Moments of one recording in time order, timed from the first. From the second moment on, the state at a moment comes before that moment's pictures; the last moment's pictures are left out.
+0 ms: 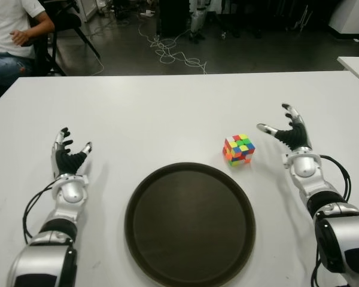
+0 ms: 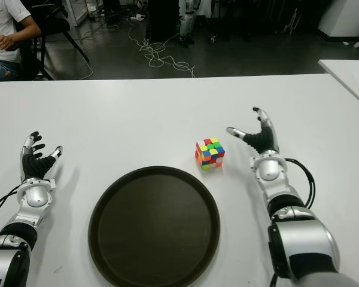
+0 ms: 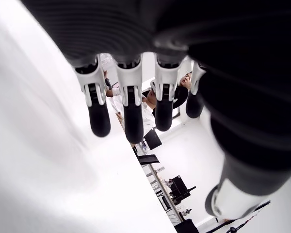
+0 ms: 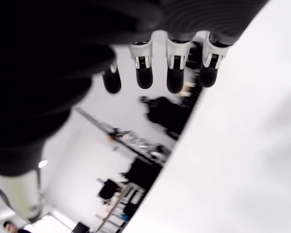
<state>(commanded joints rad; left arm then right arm) -0.51 0.27 0.06 1.20 0.19 -0.50 0.52 -0.68 -0.29 0.06 1.28 -0.30 -0.56 -0.35</state>
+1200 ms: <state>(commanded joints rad) -0.51 0.26 0.06 1.20 0.19 -0.48 0.52 -0.66 -0.35 0.13 1.20 -0.38 -0.74 -0.47</state>
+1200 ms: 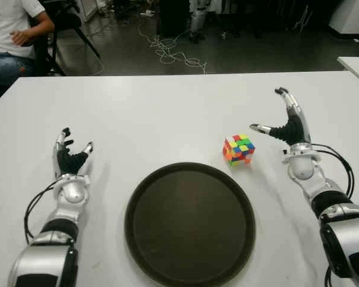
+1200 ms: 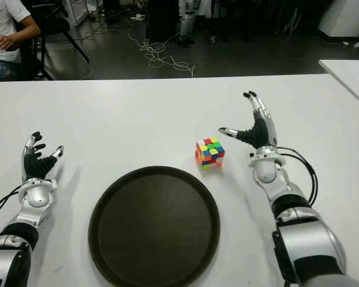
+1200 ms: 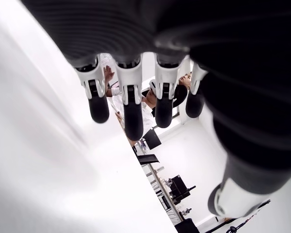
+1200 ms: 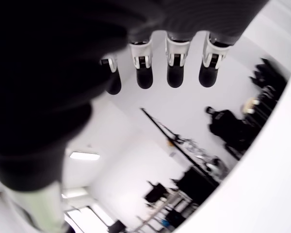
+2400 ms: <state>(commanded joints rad) -0.51 0.25 0.05 1.20 0.20 -0.48 0.54 -0.65 -0.42 0.18 1.00 -0.38 -0.86 -0.11</state>
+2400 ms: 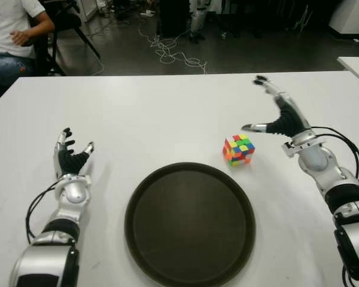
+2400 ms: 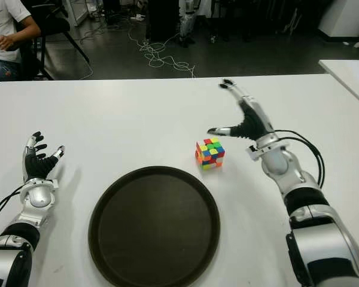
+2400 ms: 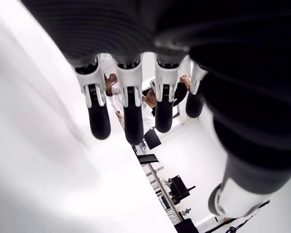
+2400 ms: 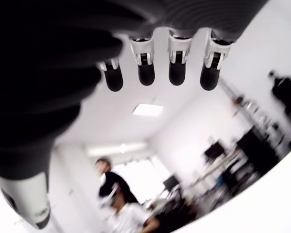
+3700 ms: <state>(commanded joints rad) -0.51 0.25 0.06 1.20 0.19 -0.48 0.53 -0.64 -0.42 0.25 0.87 -0.45 -0.63 0.04</state>
